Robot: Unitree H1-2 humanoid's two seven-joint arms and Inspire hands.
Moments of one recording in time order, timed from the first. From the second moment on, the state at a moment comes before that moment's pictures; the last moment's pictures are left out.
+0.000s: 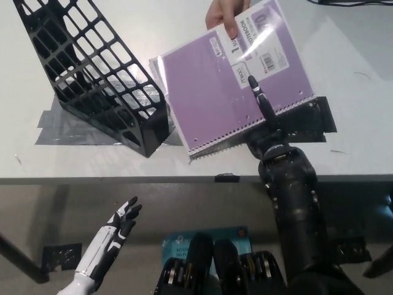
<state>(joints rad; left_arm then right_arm) 0.02 0.22 -0.10 -0.03 0.09 -0.09 -0.16 -0.88 0.20 -0.57 0.84 0.80 0.15 -0.13</state>
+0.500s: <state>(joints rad) 0.01 0.22 -0.10 -0.03 0.10 -0.09 -0.16 -0.70 0.19 -0.42 0.44 0.80 0.18 0.03</state>
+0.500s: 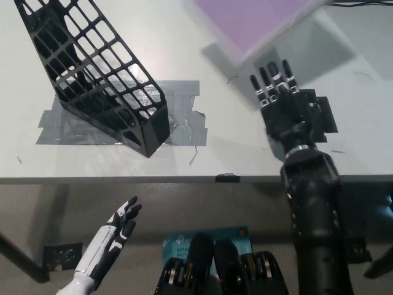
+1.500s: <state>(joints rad) 0.04 0.19 -0.07 0.00 0.04 -0.11 -0.16 0.09 -0.07 0.02 -0.21 0.50 0.09 0.16</state>
